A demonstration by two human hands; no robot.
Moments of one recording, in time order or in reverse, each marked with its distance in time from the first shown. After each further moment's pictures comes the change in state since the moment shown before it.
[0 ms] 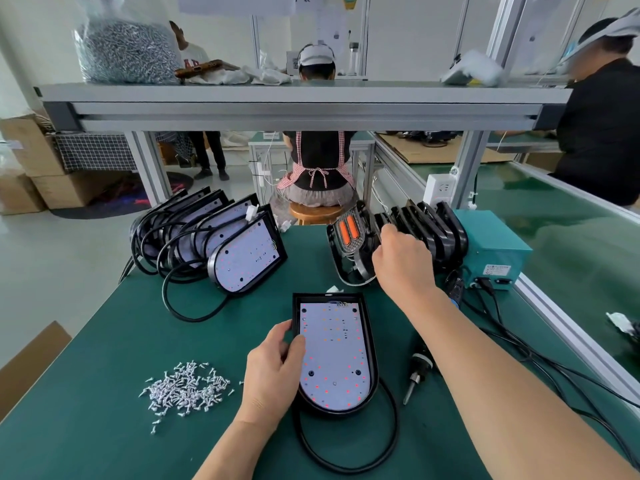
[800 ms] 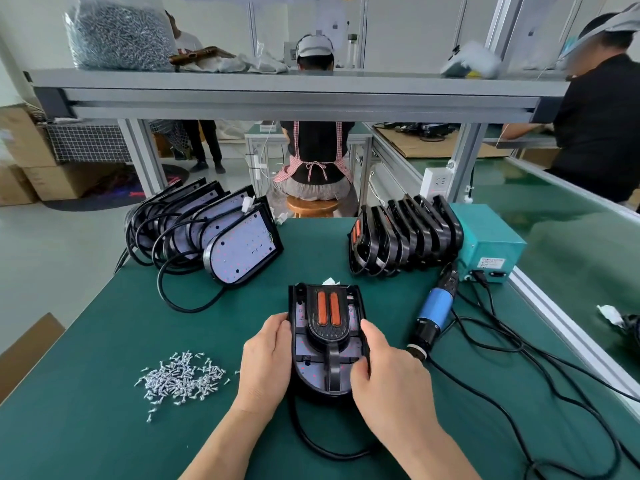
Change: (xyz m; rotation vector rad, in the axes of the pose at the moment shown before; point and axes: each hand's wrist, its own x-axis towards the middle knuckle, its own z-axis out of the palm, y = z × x) left_hand -0.002 0.009 -0.001 -0.038 0.010 -0.081; right_hand -0.166 -0.028 -0.007 0.195 -0.323 0.176
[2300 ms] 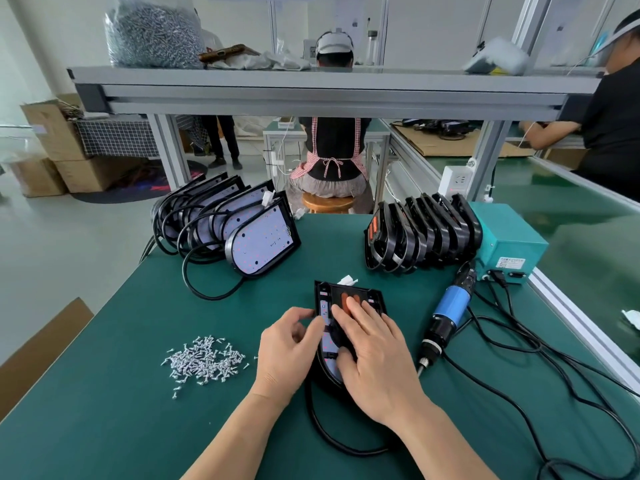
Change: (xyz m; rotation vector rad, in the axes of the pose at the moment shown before) left_hand -0.008 0.005 -0.002 0.004 -0.021 0.107; right_hand 0.021 -0.003 0.023 -0.060 -0.072 -0.355
